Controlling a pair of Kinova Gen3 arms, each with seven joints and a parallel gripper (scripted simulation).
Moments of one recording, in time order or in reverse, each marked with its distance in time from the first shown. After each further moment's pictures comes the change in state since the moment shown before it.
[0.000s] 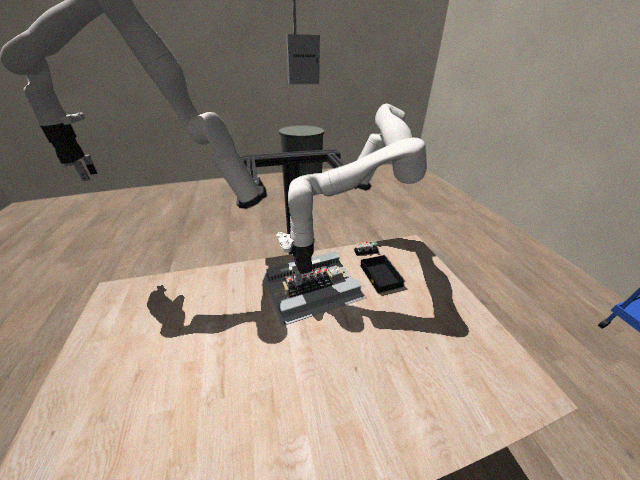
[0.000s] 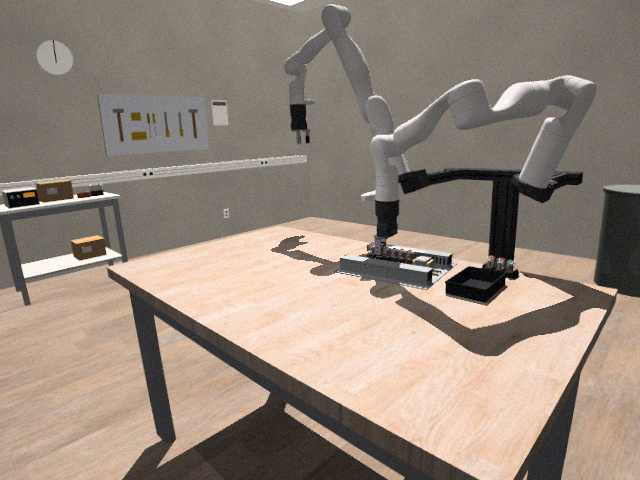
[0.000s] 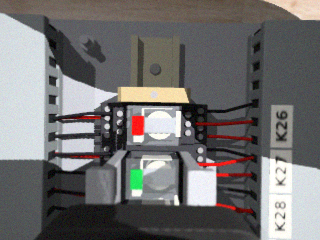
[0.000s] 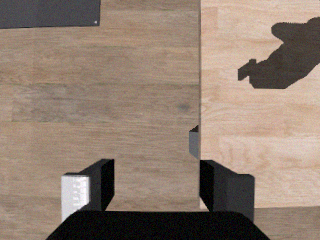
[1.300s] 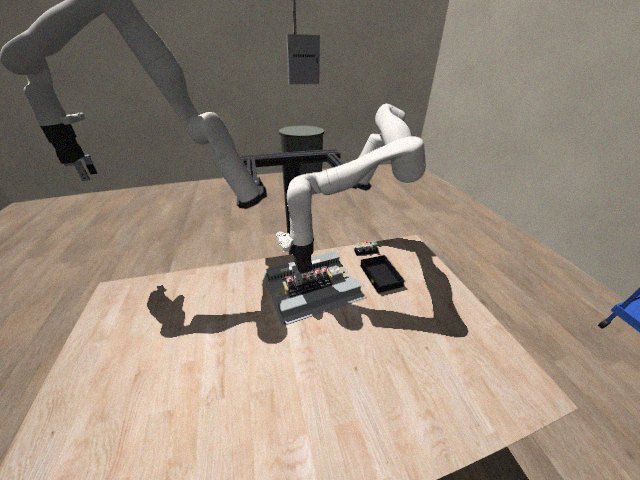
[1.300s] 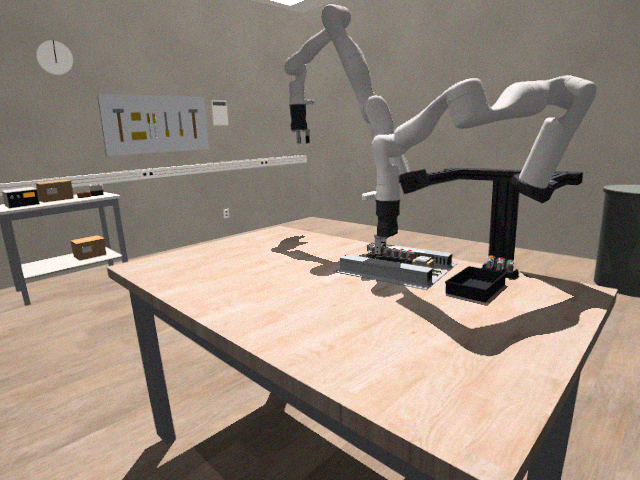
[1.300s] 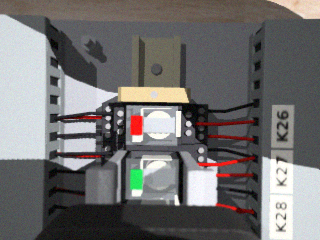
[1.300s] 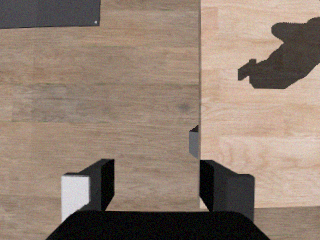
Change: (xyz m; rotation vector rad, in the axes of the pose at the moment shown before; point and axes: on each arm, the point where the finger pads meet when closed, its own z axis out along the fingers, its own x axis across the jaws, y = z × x) left arm 0.001 0.000 0.000 0.000 -0.024 0.000; right arm 0.000 0.000 0.000 0.000 0.000 0.000
